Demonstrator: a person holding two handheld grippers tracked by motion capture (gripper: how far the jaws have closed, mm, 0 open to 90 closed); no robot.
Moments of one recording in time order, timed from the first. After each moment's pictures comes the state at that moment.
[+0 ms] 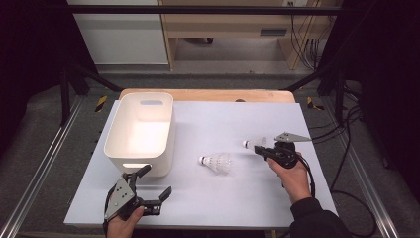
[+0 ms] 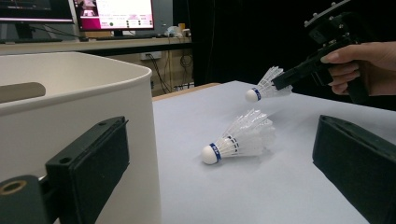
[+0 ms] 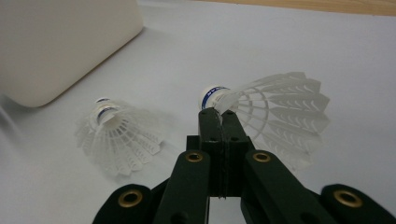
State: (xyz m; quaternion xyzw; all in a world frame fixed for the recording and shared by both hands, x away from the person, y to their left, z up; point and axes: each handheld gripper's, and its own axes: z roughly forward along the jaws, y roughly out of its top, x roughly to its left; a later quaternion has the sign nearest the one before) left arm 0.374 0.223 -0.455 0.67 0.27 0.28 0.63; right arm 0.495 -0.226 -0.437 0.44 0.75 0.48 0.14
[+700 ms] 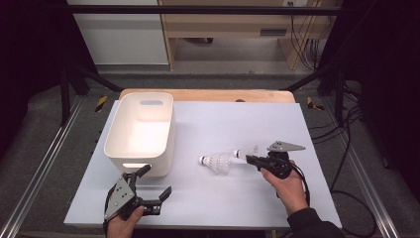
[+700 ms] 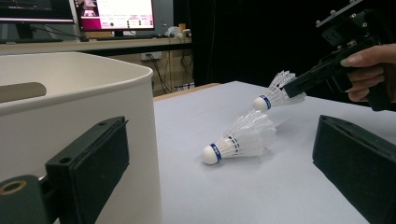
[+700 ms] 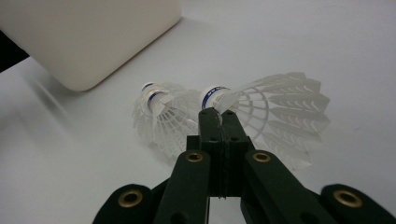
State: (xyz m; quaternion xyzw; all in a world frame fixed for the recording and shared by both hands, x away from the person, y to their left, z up) left arm 0.374 0.224 -0.455 0.67 0.27 0.28 0.63; right arm 0.468 -0.203 -0.438 0.42 0.76 0.49 0.11
